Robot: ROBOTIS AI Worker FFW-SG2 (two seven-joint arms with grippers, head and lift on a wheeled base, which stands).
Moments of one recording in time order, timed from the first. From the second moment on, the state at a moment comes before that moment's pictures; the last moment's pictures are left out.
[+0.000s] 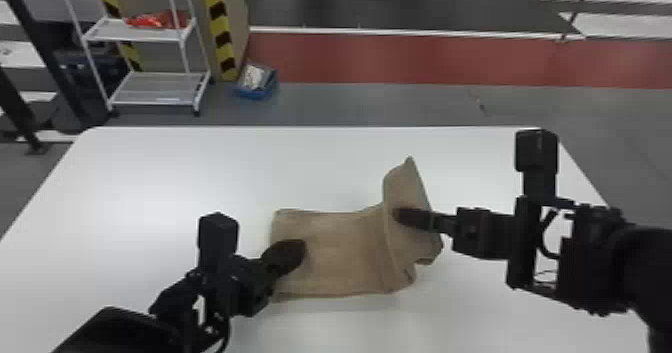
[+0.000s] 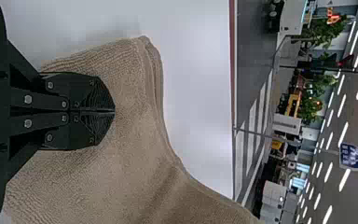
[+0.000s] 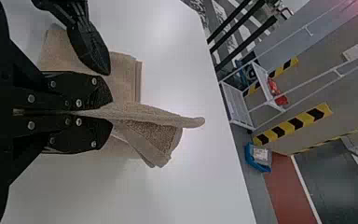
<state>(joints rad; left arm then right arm) 0.18 0.17 -0.18 -1.76 0.12 0.48 -0.41 -0.02 0.00 -0.17 -2.25 -0.42 1.52 0.31</state>
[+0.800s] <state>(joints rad) 0.15 0.14 -0.28 -1.75 0.10 0.48 -0.36 -0.06 0.00 -0.05 -2.11 -0.37 1.51 0.28</state>
